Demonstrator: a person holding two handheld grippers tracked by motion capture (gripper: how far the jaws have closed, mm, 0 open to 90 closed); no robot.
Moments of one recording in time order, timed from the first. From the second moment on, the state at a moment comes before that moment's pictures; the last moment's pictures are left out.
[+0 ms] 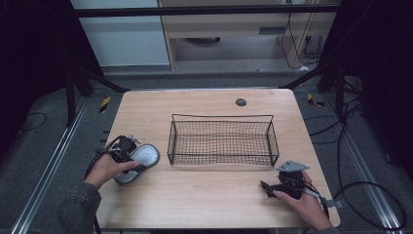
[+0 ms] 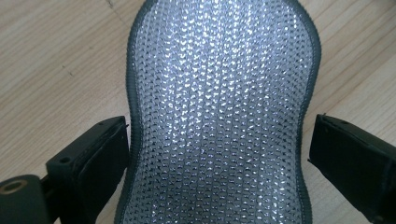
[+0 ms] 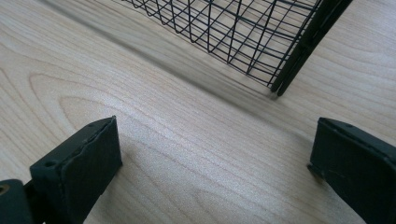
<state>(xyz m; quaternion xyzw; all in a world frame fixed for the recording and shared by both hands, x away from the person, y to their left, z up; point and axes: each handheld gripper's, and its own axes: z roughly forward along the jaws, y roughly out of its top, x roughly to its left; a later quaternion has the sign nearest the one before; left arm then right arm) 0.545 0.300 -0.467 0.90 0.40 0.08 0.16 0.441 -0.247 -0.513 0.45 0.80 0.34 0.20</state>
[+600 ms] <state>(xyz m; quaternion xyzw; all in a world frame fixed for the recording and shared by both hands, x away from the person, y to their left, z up) 0.553 0.300 -0.478 0.90 0.41 0.06 0.14 0.441 -0.247 -0.514 0.45 0.80 0.34 0.20</state>
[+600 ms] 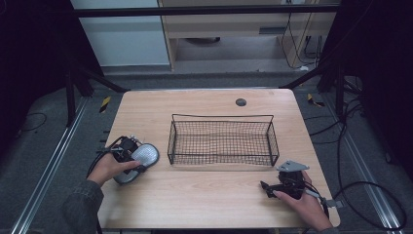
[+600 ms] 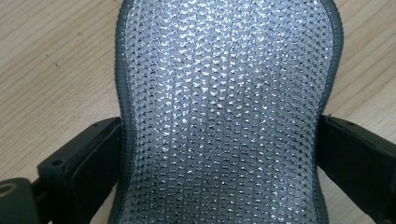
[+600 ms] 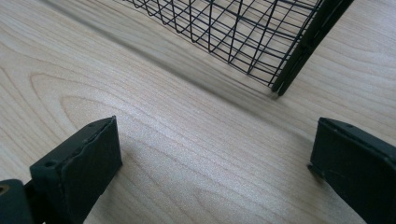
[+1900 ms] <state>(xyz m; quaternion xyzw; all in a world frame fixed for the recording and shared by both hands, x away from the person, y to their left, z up) 0.524 0.298 -0.408 0.91 0.35 0.15 0.18 0.440 -0.247 -0.514 0.45 0.80 0.34 0.19</state>
